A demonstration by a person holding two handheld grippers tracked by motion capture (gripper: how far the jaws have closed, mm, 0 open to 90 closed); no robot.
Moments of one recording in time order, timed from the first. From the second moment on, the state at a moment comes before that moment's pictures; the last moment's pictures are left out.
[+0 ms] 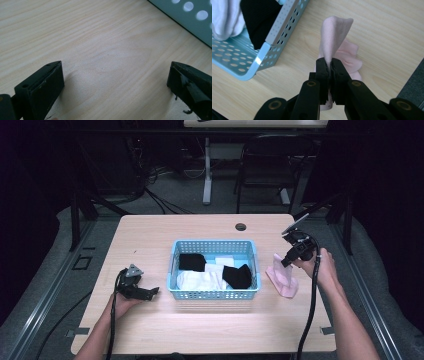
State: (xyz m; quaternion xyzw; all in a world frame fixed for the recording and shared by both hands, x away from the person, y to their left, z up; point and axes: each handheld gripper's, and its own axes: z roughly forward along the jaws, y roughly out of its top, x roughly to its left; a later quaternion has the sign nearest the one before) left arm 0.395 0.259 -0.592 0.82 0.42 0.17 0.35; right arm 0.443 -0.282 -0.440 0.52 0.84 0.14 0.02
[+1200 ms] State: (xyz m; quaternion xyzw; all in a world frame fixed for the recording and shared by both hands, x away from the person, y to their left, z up) left arm 0.395 0.259 -0.592 0.82 0.42 0.17 0.35; right arm 0.361 -0.329 -0.467 0.53 0.82 0.18 0.08
